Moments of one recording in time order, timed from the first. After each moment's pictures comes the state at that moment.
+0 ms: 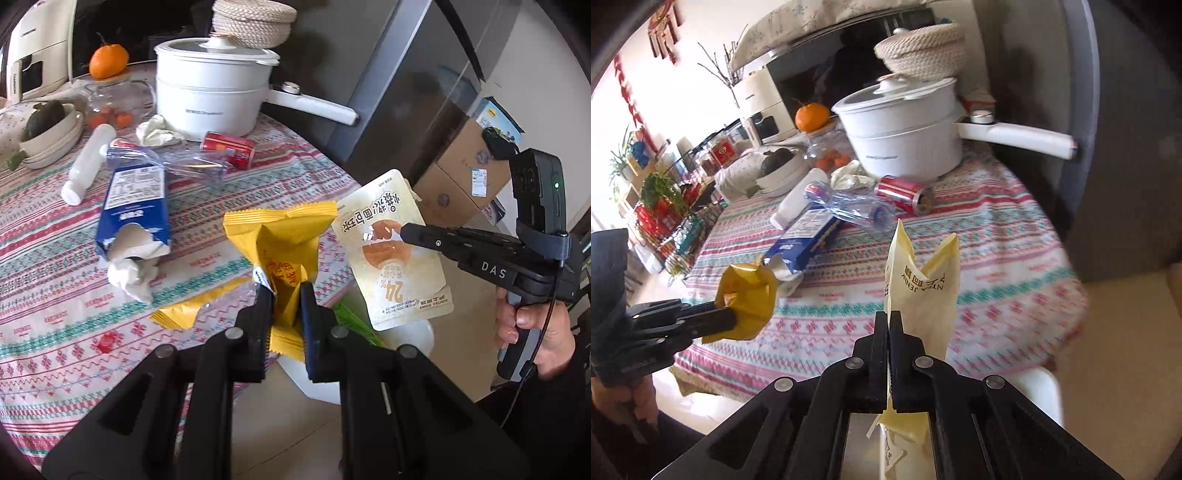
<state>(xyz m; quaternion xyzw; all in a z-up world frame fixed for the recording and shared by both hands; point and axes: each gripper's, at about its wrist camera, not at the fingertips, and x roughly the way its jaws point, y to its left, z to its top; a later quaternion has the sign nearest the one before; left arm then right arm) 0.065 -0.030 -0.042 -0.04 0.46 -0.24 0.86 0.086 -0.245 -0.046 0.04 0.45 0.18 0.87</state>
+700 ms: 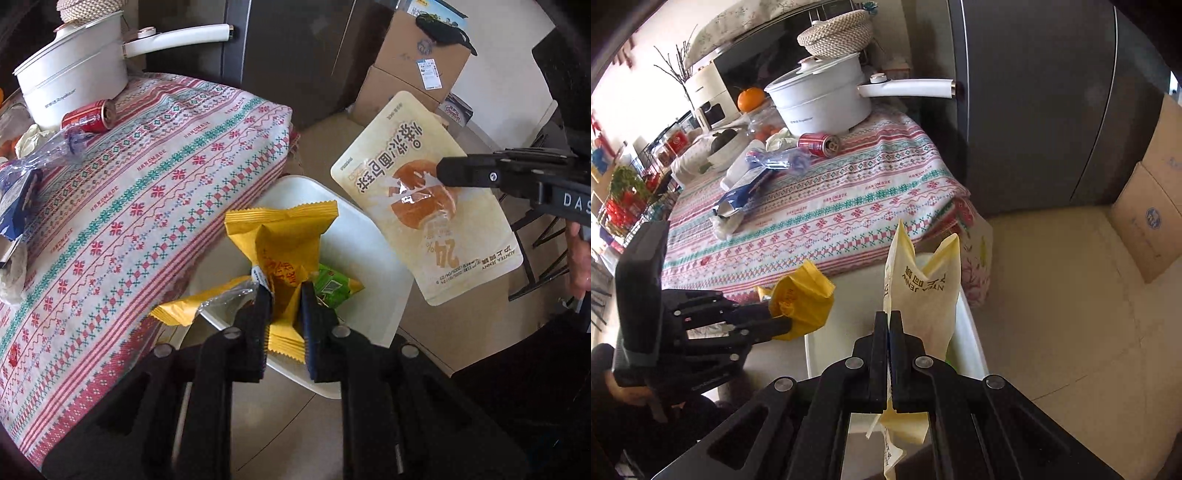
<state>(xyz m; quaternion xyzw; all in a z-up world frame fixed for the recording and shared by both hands) 0.016 -0.163 -0.107 0.10 0.49 -0.33 0.80 -0.015 -0.348 -0.054 0.05 0.51 0.09 0.86</state>
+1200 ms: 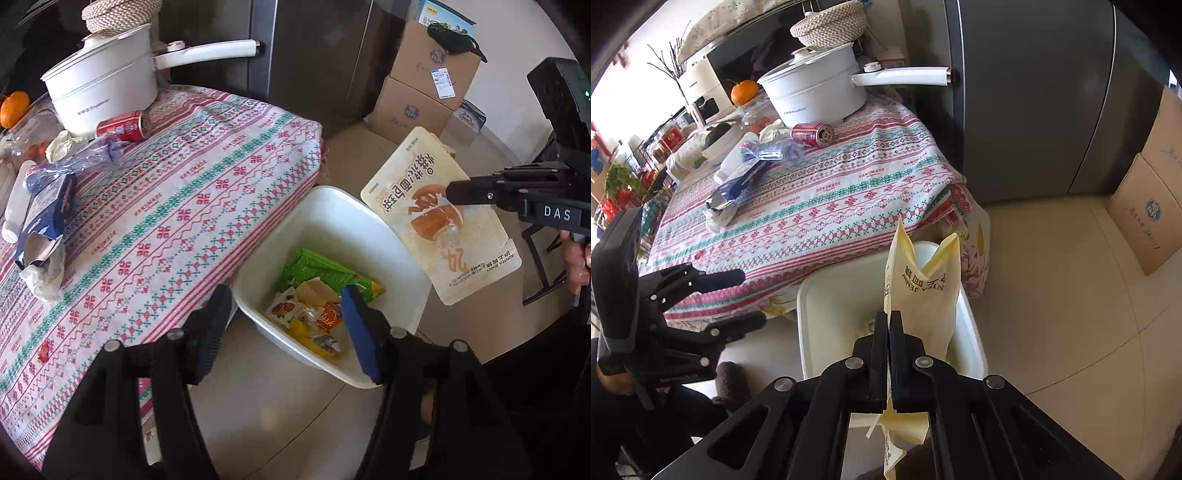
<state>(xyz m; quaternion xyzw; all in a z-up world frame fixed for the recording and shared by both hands) 0.019 -0.129 -0.086 0.11 0.47 -0.29 0.82 -0.015 -0.349 -0.062 0.05 0.52 0.09 0.85</state>
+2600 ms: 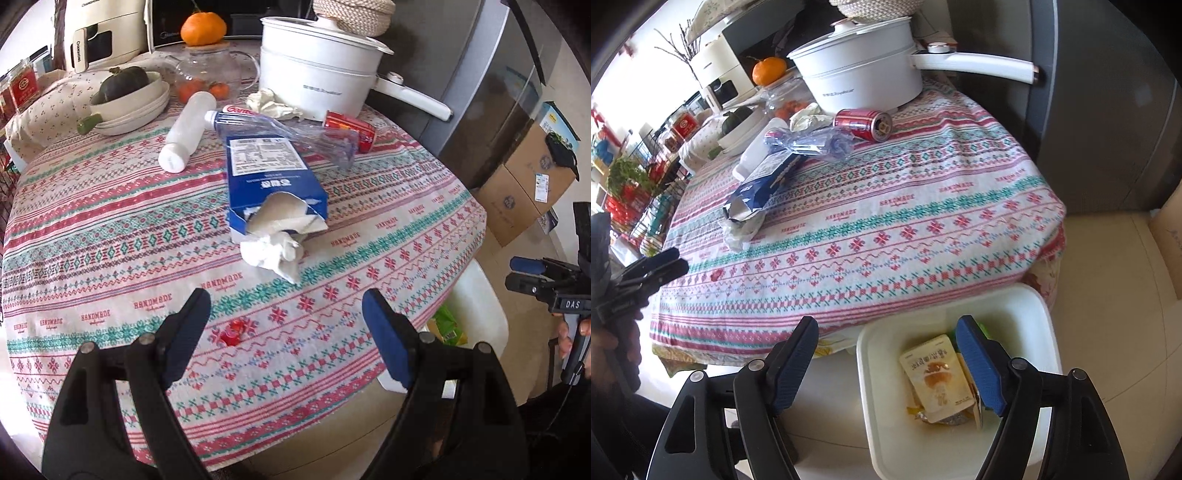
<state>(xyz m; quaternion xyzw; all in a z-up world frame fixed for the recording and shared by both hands) 0.098 0.077 -0.075 -0.02 0.48 -0.11 0.87 0.066 -0.253 -0.089 0.04 0.54 0.13 0.83</state>
